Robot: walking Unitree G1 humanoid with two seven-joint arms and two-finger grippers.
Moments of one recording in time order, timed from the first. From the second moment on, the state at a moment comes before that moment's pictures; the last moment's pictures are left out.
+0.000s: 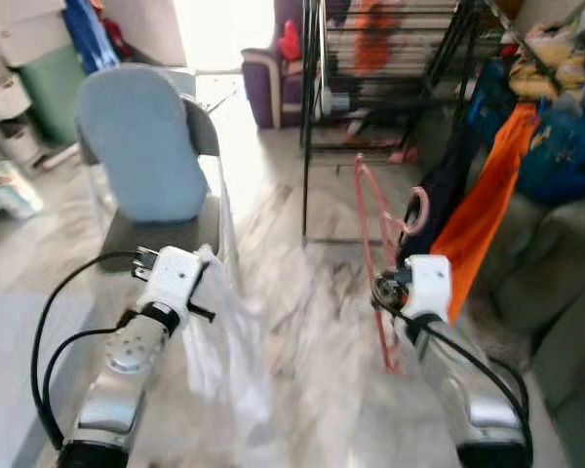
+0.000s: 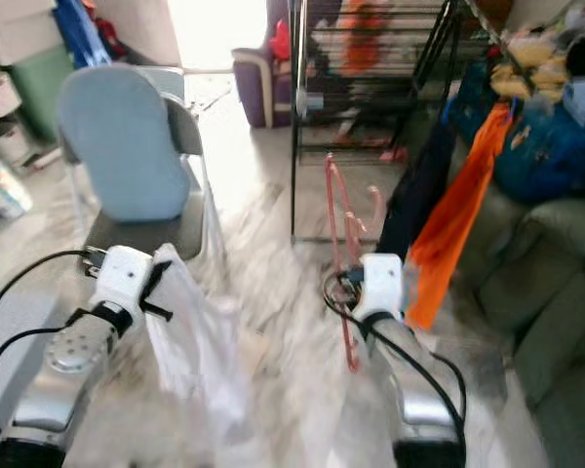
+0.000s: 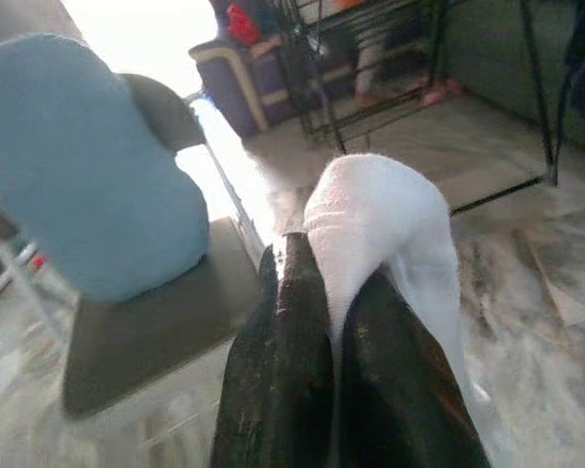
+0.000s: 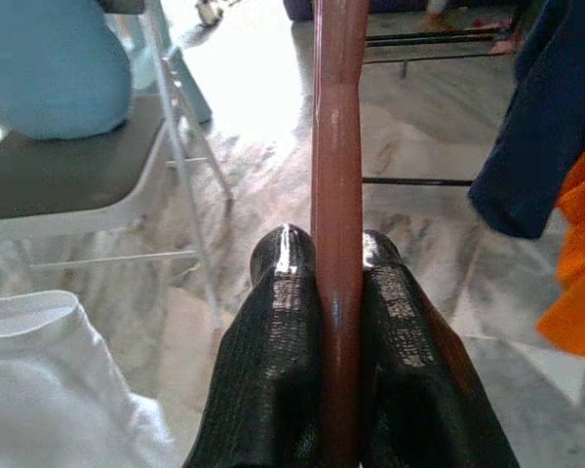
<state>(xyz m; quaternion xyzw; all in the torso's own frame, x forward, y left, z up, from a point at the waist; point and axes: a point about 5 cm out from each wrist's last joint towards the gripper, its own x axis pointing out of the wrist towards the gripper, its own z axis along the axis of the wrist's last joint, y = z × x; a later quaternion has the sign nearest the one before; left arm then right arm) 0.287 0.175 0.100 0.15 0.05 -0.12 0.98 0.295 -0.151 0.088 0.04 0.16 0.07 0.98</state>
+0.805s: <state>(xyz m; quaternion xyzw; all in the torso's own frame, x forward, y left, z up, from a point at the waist) 0.274 0.163 0.081 0.09 0.06 -0.08 0.99 0.323 -0.120 0.077 0.00 0.14 0.10 0.99</state>
